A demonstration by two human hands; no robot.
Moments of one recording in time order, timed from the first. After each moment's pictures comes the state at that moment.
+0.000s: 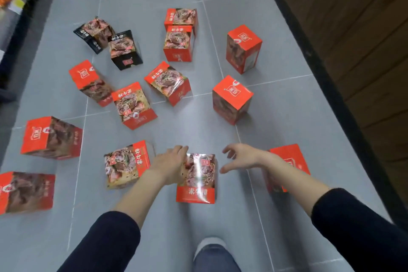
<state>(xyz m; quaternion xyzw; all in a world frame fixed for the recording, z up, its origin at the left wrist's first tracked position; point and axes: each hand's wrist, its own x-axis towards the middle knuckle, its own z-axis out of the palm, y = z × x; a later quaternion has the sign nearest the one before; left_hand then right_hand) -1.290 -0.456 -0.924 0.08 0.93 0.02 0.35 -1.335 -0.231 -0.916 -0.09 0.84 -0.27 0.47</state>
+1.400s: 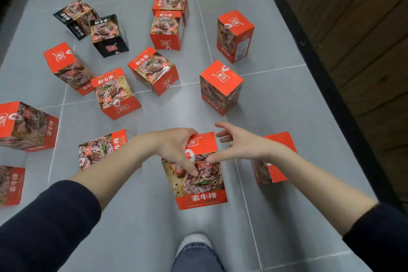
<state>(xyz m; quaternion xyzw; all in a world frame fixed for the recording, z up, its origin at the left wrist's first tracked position) -1.323 -0.409 -0.891 0.12 0.87 0.20 0.44 -1.318 -0.207 -0.897 -0.06 0.77 -0.46 0.44</state>
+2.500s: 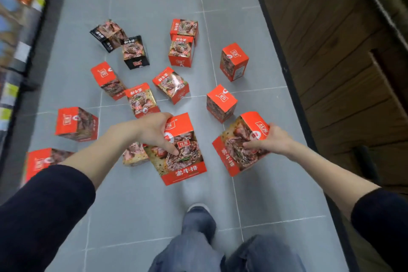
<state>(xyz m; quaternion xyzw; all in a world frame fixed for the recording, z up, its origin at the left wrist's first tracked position) -1.300 -0.465 -0.680 0.02 0.89 0.22 0.40 -1.308 -0.151 -0.726 0.12 0.86 -0.35 0.35</state>
